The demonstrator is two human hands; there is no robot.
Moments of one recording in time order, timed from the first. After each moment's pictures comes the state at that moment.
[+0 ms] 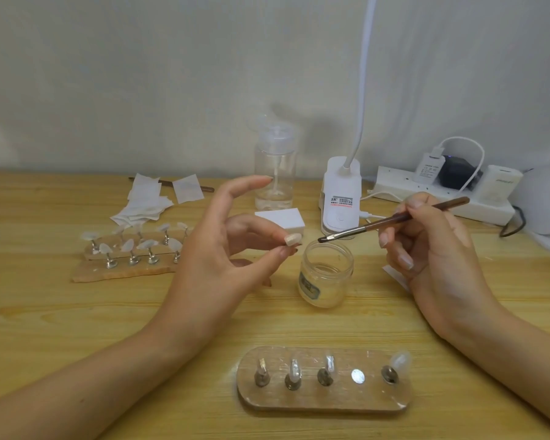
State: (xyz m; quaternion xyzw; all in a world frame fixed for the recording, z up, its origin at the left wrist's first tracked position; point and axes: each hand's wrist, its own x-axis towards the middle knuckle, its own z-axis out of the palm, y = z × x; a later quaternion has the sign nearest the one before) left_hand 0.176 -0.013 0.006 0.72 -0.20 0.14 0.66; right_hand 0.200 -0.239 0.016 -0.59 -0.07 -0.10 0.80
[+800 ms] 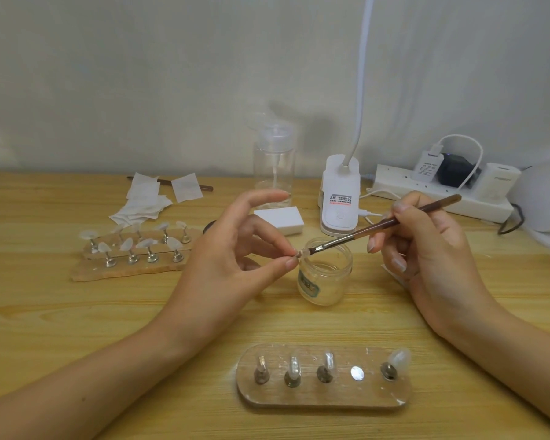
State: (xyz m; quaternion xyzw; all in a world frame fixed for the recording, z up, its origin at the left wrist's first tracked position) left_hand 0.177 -0.013 0.004 0.75 -0.20 0.10 0.62; right_hand 0.195 -0.236 0.018 -0.62 -0.09 -0.08 0.77
